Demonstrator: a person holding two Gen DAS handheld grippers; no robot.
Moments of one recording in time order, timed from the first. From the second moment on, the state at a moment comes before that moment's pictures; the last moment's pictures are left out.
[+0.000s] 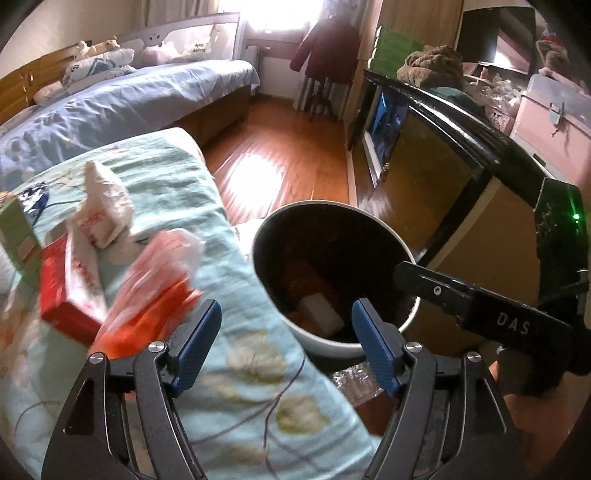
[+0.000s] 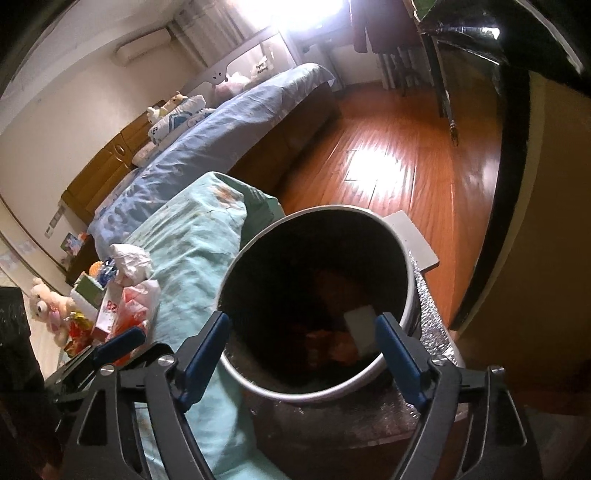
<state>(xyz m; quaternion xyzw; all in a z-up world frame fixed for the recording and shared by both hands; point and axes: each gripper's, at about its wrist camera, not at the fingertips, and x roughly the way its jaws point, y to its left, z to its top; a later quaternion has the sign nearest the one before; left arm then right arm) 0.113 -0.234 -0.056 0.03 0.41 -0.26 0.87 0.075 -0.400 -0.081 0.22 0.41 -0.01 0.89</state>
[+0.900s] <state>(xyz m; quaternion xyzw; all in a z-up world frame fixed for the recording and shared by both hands) 0.086 -0.108 -0.054 -0.04 0.39 -0.17 0.90 0.057 -0.314 -0.083 0.21 0.41 0.05 0.89</state>
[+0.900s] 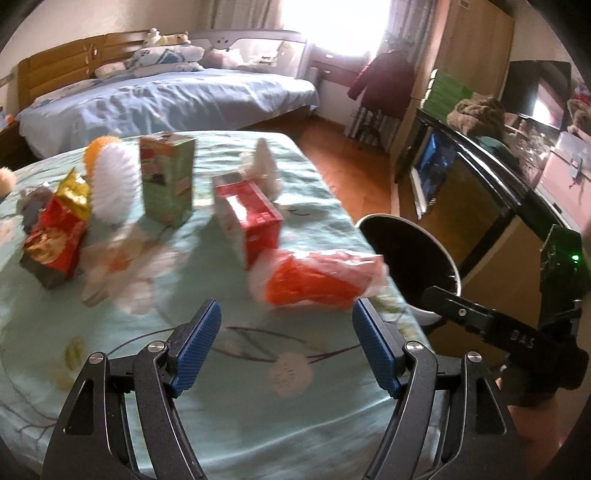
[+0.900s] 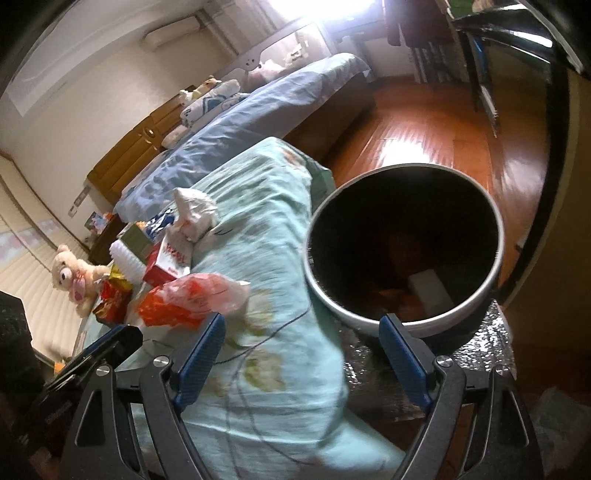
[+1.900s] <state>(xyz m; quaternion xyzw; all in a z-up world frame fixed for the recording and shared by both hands) 0.192 -0.106 -0.067 -0.03 0.45 -0.16 0.88 0.117 -0.228 -0.087 -0.03 0.41 0.25 0.88</state>
